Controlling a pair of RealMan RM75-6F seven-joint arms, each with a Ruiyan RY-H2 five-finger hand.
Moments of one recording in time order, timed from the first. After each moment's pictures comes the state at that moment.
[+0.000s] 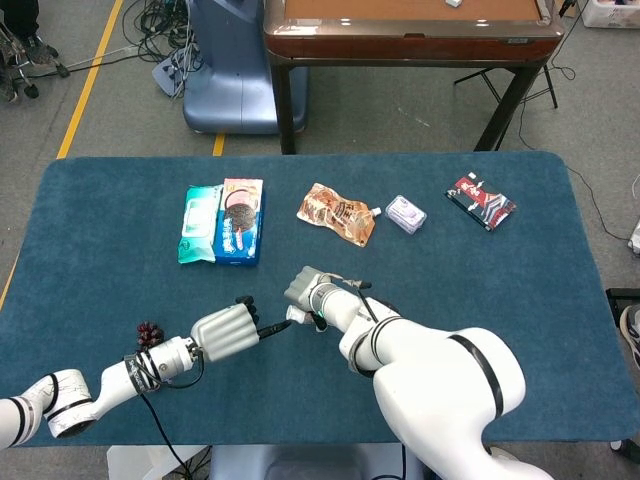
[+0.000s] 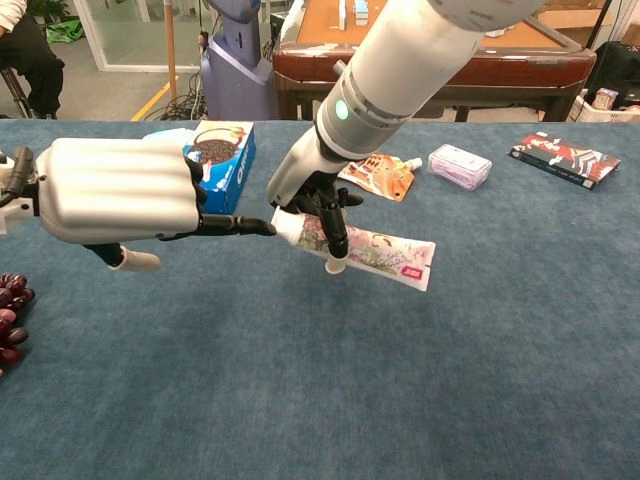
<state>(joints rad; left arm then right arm) -0.86 -1.27 0.01 -1.54 1.83 0.86 0.53 1.98 -1.54 -0.46 -1.33 -0.66 0.20 0.09</state>
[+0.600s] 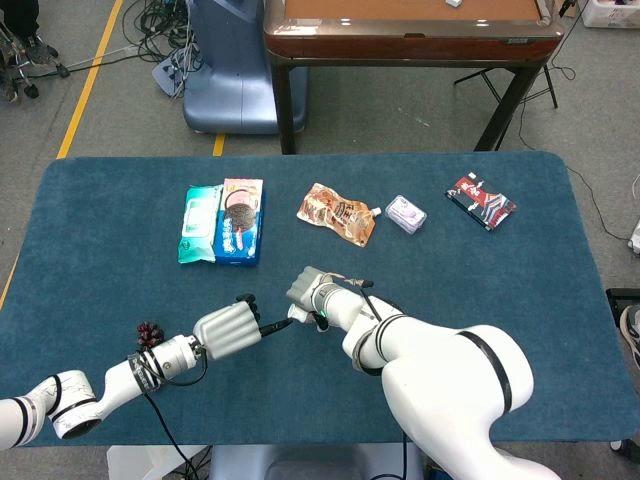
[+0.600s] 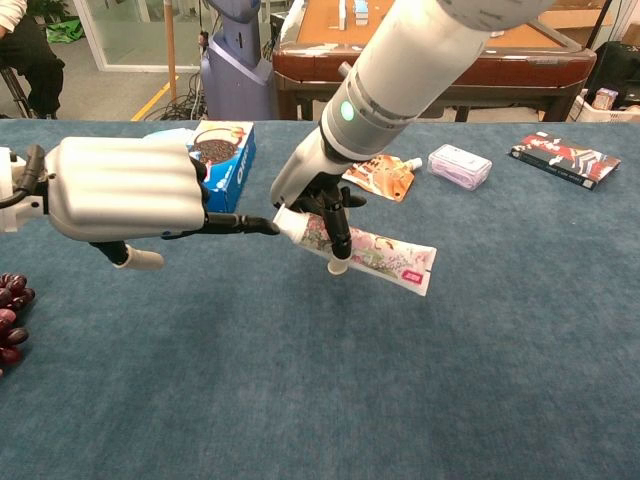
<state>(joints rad) -0.86 -1.27 0.00 -1.56 1.75 0.83 0.59 1.96 -1.53 -0.44 -1.33 -0.70 0.18 0.09</state>
